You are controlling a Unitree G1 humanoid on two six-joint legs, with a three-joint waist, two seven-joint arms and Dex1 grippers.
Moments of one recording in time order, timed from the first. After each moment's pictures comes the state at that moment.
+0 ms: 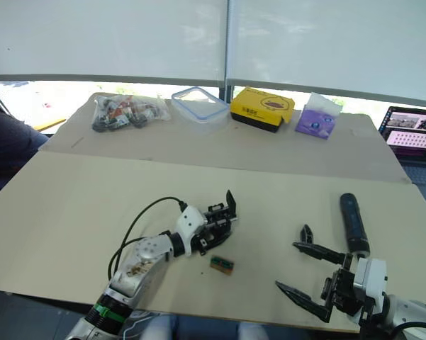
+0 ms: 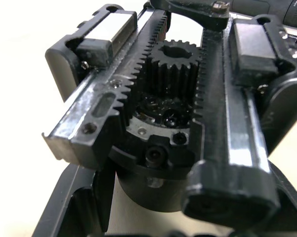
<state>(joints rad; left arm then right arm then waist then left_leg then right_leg) -0.27 0.20 -0.33 0.04 -0.09 0.18 -0.63 0.45 -0.59 -0.35 -0.40 0.63 -0.12 1.18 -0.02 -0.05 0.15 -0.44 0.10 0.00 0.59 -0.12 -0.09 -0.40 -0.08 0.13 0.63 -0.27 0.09</state>
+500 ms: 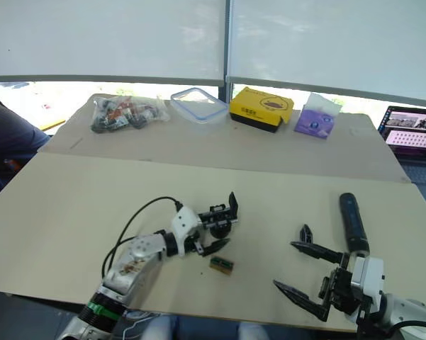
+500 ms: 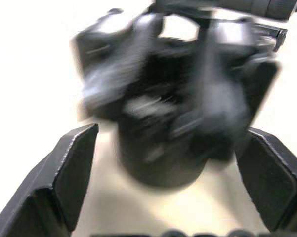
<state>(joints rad) -0.27 0.34 -0.25 0.05 -0.16 0.17 -0.79 0.44 -0.59 -0.33 -0.41 0.63 -0.12 1.16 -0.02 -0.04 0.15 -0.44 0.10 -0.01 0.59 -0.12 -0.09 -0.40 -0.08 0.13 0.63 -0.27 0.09</state>
